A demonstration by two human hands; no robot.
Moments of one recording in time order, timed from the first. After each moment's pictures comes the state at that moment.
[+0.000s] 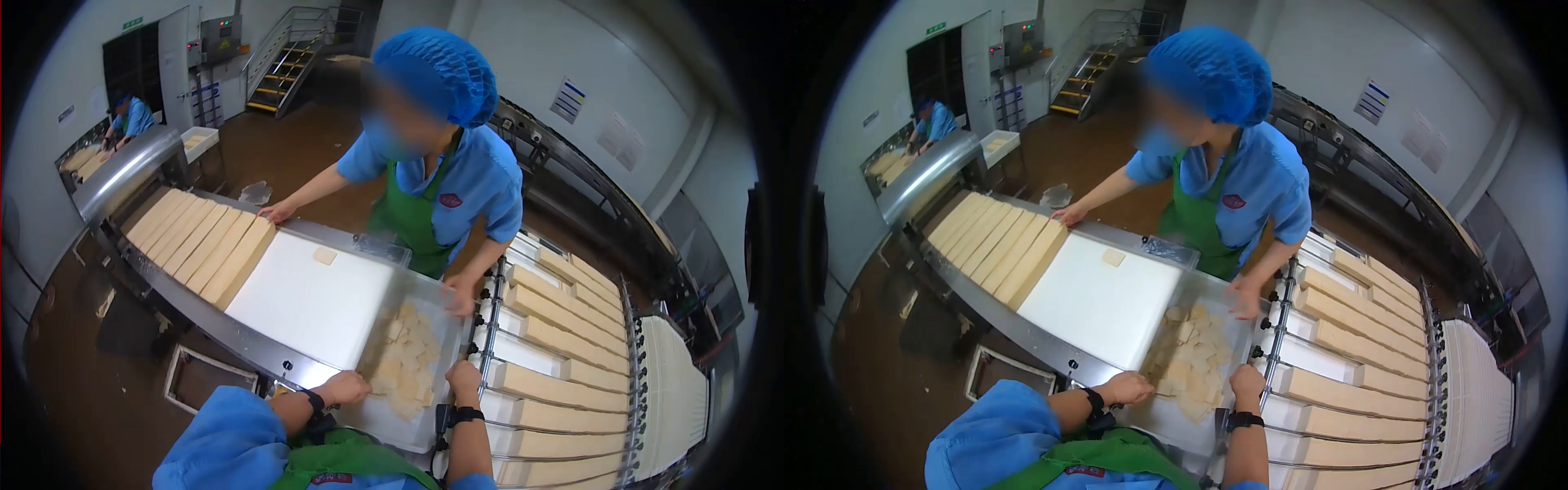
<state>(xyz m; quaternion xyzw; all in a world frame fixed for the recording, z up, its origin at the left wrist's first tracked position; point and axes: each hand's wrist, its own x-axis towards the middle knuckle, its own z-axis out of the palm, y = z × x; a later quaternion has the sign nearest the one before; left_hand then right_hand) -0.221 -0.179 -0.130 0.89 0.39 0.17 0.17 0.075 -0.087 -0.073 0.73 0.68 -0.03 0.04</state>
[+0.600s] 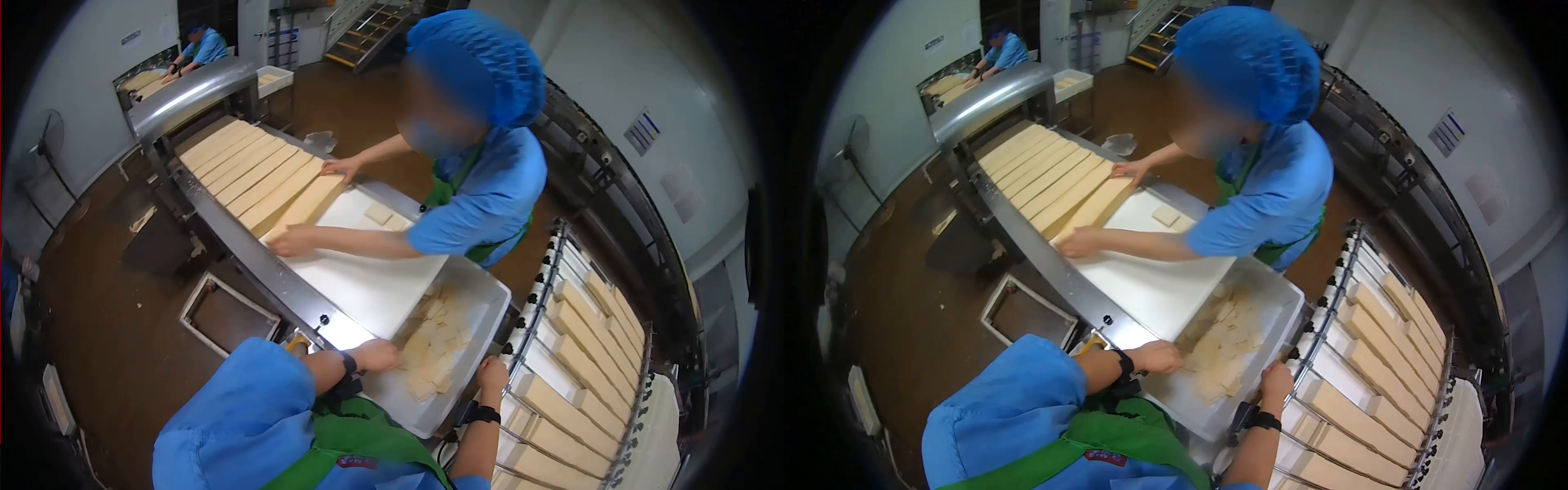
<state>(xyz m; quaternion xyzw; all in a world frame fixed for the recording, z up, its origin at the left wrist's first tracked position) -0.222 -0.179 -0.146 0.87 0.43 0.14 0.20 0.083 -0.088 -0.081 0.72 0.70 -0.04 -0.02</state>
